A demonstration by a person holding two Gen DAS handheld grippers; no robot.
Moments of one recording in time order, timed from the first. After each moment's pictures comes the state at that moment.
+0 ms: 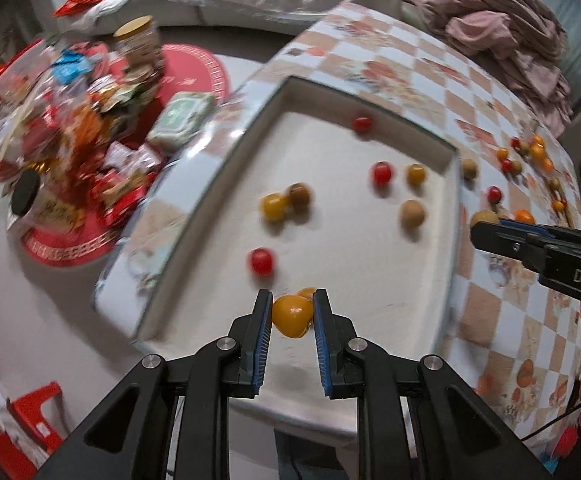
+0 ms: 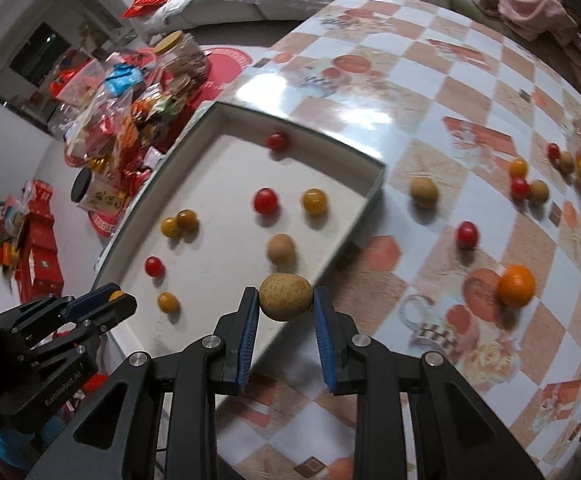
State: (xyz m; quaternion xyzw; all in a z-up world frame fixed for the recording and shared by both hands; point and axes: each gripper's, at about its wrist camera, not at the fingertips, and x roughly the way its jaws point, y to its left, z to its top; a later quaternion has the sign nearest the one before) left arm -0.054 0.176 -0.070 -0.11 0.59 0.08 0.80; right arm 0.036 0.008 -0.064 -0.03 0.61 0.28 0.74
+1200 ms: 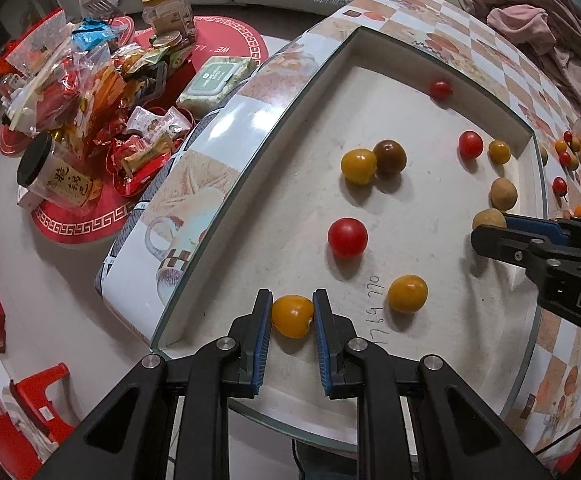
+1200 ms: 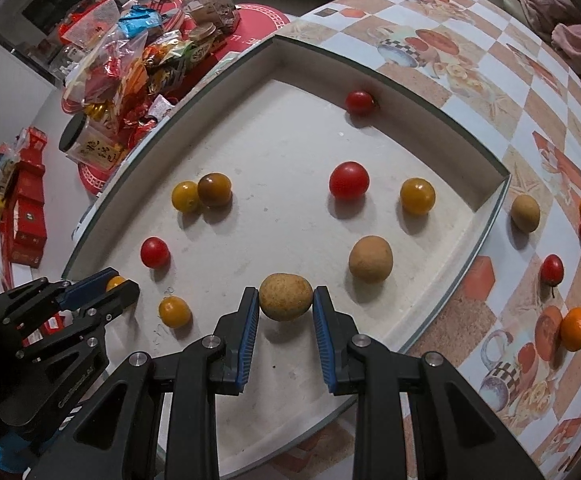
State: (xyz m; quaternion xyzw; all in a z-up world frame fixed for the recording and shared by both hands) left arm -0.058 0.209 -0.126 -0.10 0.61 0.11 0.78; right arm 0.025 0.084 -0.117 -0.11 0.62 0.29 0.71
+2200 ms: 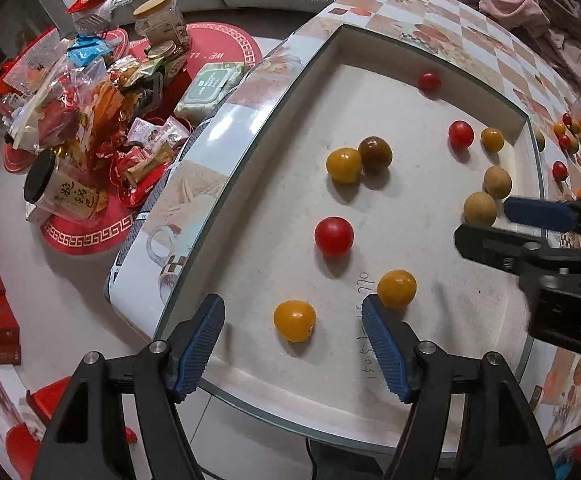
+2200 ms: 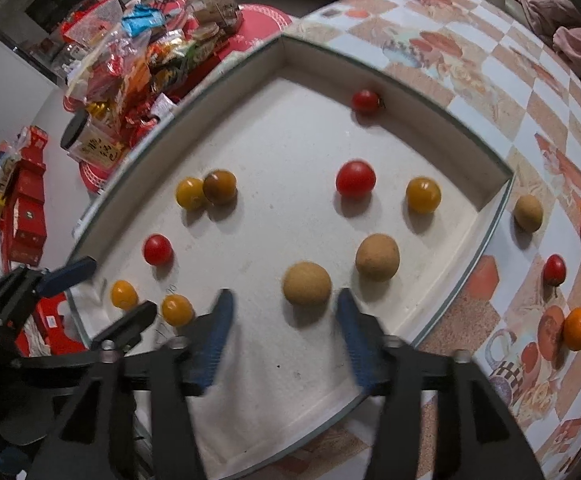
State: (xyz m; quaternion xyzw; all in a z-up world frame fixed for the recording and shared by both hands) left arm -0.055 0.196 -0.118 -0.07 0.62 0.12 0.78; right arm 0.018 0.083 -0.112 -0.11 0.62 0.30 0.72
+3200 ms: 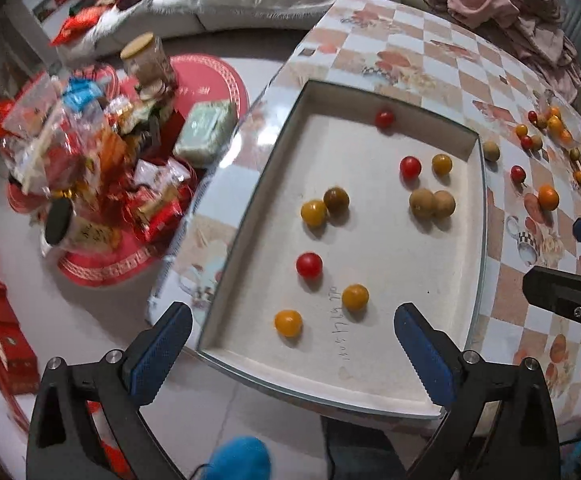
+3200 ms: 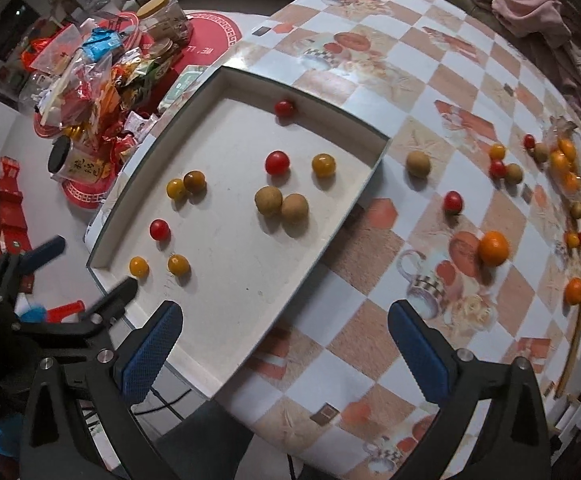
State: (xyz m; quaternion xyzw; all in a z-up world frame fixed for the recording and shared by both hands) left arm -0.049 0.181 -0.047 -0.02 0.61 0.09 0.79; right arm 0.012 0.031 -0.036 -0.10 0.66 0.21 0.72
